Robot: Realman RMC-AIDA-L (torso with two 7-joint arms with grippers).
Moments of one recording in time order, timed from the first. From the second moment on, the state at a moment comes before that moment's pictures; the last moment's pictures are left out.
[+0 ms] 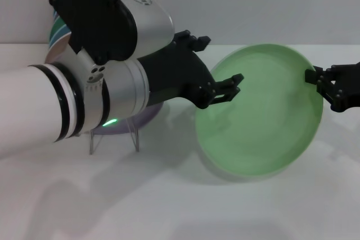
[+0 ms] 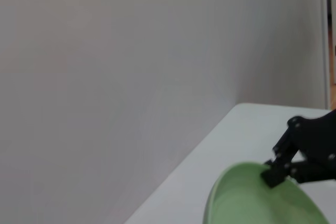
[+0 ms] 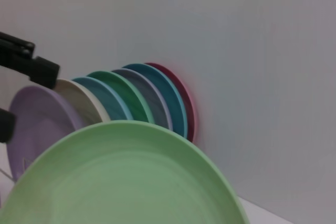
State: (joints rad) left arm -0.20 -2.05 -1.22 -1.96 2.49 -0.83 0.58; right arm 0.14 2.08 2.06 1.27 -1.68 1.18 -1.58
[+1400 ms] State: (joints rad) left arm -0.24 -2.06 -1.24 -1.84 2.48 -0.82 0.62; right arm 0.13 2.08 2.04 1.28 -1.62 1.29 -1.58
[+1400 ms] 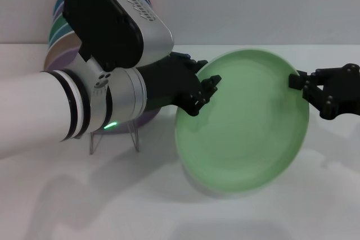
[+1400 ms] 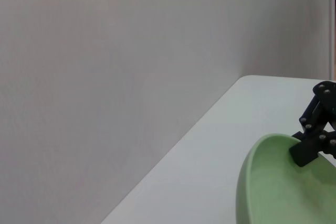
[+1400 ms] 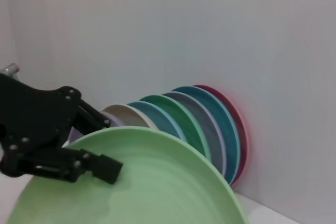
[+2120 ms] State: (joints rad) left arm -0.17 -2.06 -1.19 -1.85 2.47 -0.64 0.75; right arm 0.11 2.08 2.16 1.10 -1.40 1.41 -1.61
